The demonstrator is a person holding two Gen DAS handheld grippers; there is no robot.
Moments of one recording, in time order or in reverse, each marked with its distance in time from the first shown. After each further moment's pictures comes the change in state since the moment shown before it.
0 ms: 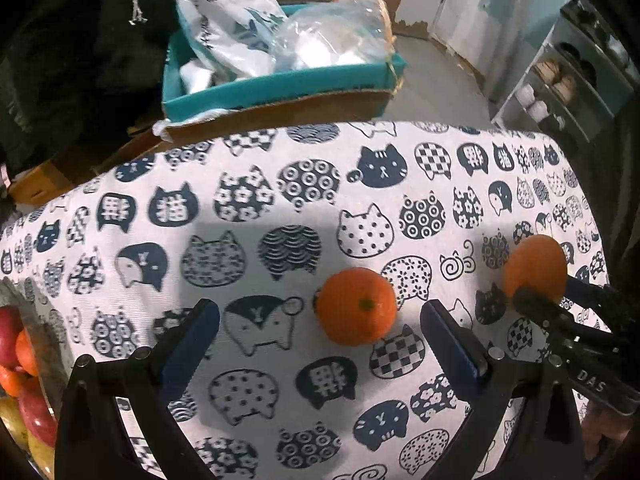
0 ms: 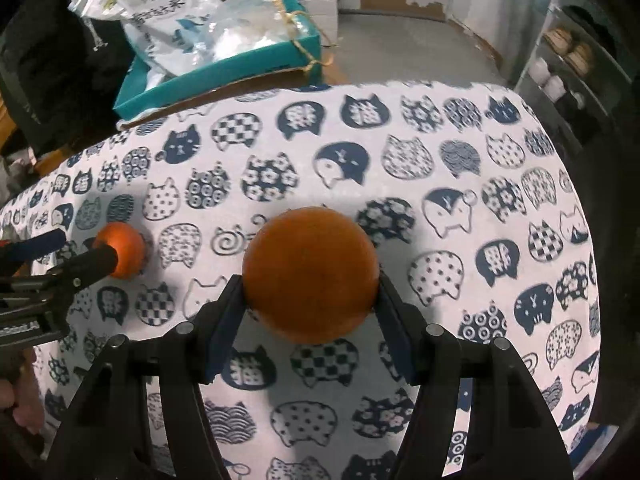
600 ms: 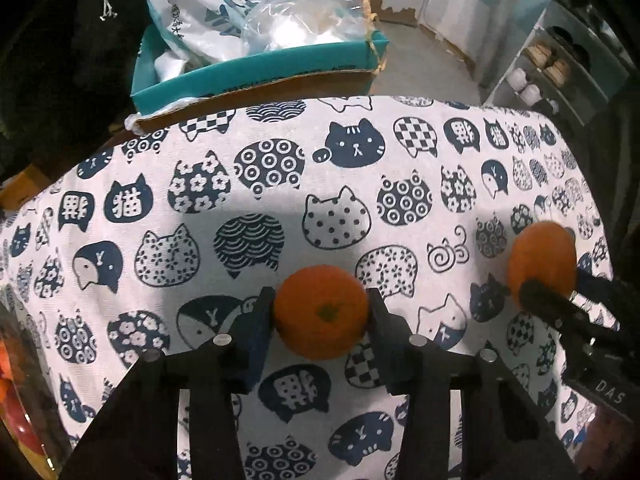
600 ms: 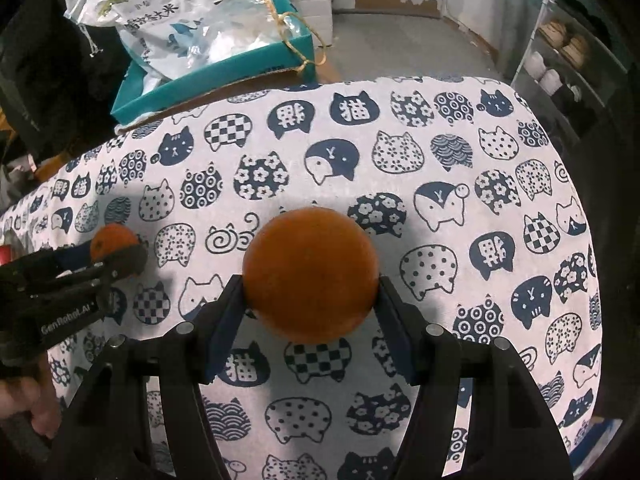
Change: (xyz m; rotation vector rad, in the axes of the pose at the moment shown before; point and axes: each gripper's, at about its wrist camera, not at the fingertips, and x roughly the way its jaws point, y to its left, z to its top) left arm 0.018 -0.017 -0.003 0.041 0.033 -0.013; right arm -0.003 -0.002 -0.001 0.009 -0.009 0.006
